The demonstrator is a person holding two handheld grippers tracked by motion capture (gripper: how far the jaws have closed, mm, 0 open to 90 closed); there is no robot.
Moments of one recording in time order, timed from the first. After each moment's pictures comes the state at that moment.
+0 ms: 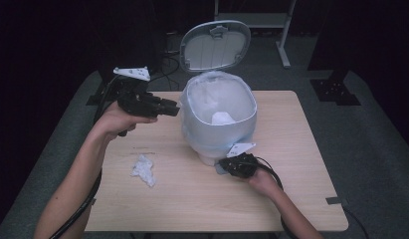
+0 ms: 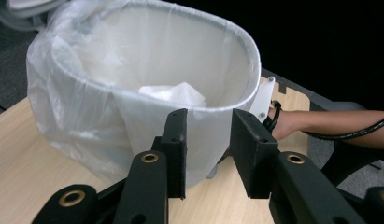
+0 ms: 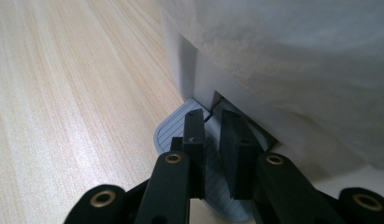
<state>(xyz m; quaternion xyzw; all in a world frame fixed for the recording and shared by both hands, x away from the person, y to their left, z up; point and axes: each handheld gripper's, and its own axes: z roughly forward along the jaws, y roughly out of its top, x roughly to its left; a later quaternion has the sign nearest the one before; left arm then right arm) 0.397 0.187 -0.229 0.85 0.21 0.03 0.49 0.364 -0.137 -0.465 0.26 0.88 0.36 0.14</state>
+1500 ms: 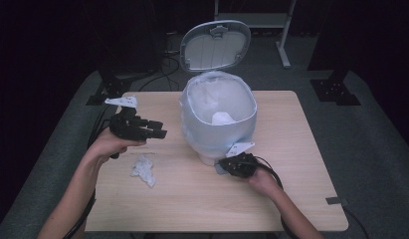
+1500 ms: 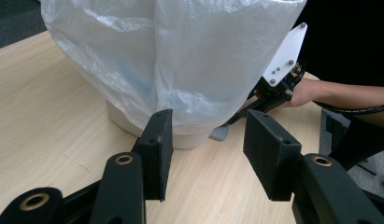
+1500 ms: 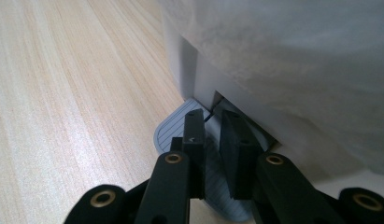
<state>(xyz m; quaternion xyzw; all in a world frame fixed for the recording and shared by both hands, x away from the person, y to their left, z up) 0.389 0.228 -0.302 0.84 0.25 0.01 0.49 0.365 -0.135 -0.464 0.26 0.89 0.36 0.14</state>
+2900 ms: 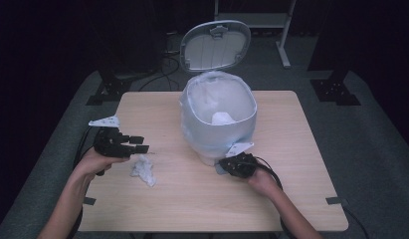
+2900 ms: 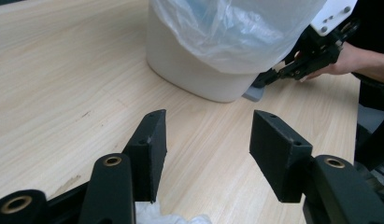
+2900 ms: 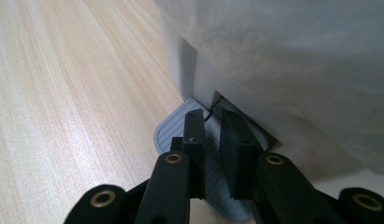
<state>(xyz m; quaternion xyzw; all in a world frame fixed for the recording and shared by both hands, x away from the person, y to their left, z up) 0.373 0.284 -0.359 0.82 0.31 0.03 0.47 0.364 -0.133 -0.463 0.27 0.89 0.35 0.14</state>
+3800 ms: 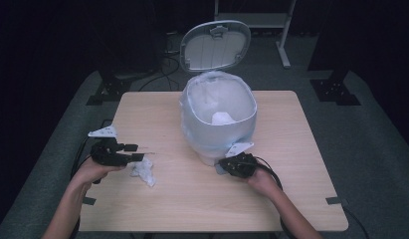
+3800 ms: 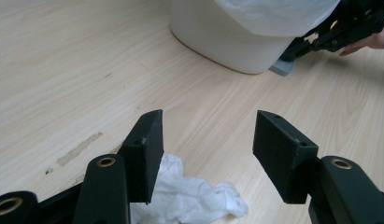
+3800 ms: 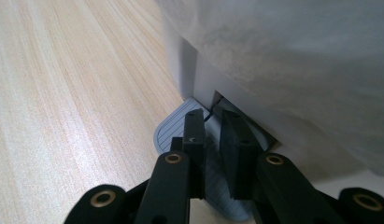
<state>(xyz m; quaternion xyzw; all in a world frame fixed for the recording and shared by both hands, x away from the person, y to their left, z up) 0.365 0.301 -0.392 0.83 0.33 0.05 0.45 0.364 -0.133 -0.463 0.27 0.89 0.35 0.14</state>
